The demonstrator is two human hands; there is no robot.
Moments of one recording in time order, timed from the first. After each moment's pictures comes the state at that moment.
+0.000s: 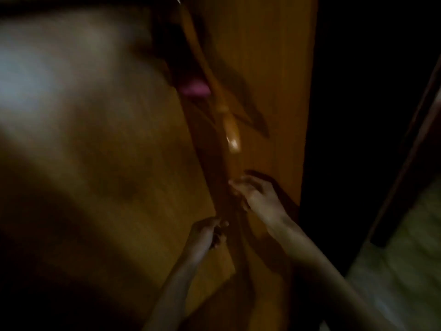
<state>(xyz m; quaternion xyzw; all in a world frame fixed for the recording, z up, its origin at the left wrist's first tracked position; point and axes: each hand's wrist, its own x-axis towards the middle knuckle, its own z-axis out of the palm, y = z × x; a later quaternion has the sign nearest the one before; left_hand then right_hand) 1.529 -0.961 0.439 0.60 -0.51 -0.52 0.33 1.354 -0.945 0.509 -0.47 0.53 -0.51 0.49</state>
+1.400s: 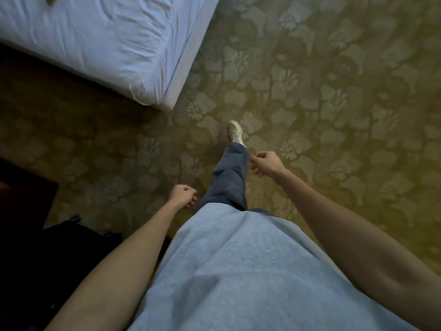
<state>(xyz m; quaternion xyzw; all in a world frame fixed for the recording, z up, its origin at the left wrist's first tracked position) 1.068 -0.367 0.065 0.13 -0.83 -0.18 -0.52 1.170 -0.097 0.061 0.47 0.64 -0.56 0.24</state>
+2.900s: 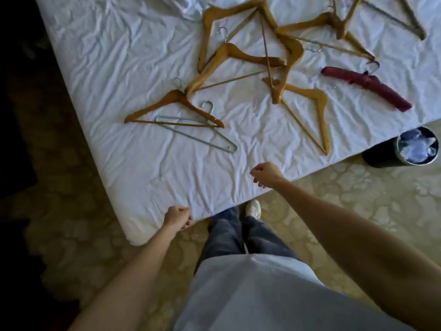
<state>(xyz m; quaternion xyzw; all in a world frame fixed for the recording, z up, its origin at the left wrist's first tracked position) 0.362 -0.052 0.047 0.47 -0.70 -0.39 -0.37 0.210 0.229 0.051 0.14 0.82 -0.34 0.44</state>
